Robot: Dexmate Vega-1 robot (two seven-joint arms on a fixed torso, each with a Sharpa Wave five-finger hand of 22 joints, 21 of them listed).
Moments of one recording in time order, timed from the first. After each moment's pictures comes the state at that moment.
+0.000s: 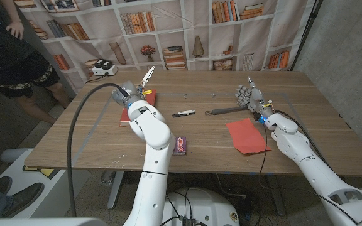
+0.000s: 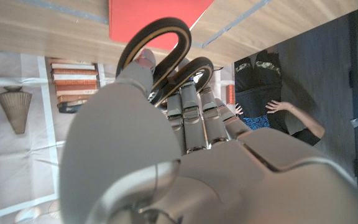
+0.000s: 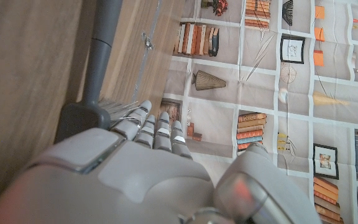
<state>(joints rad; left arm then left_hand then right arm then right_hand) 1.11 -0.23 0.27 -2.02 1.75 0.81 -0.23 1.23 0.09 0.41 -0.17 0.17 0.90 0.20 0.36 0.36 0.97 0.11 0.30 0.37 0.63 0.09 0.18 0.17 0.18 0.02 0.21 0.17 -0.86 -0.42 -0.18 -1.26 0.55 0.11 0.27 0.25 0.04 0.09 0.02 0.20 0.09 0.09 0.19 0.18 0.11 0.13 0.21 0.18 0.02 0.11 0.18 0.18 0.10 0.00 0.19 0.18</state>
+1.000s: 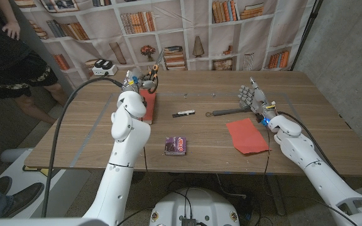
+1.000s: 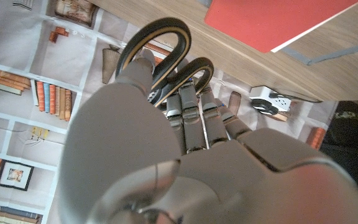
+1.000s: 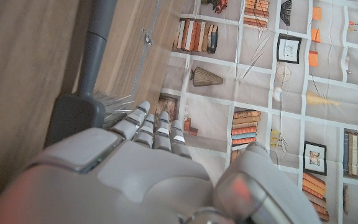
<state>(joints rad) 1.03 0.07 0.16 -2.12 0.85 0.65 -0.16 1.23 0.09 0.41 -0.17 0.17 0.89 0.19 0.37 0.40 0.96 0.10 0.32 0.43 0.65 0.10 0.19 0.17 0.19 0.01 0.20 0.17 -0.93 -0.45 -0.16 -1.36 0.55 0.14 0.21 0.25 0.04 0.09 0.01 0.20 0.09 0.09 0.19 0.18 0.11 0.13 0.21 0.18 0.02 0.11 0.18 0.18 0.10 0.00 0.19 0.18</state>
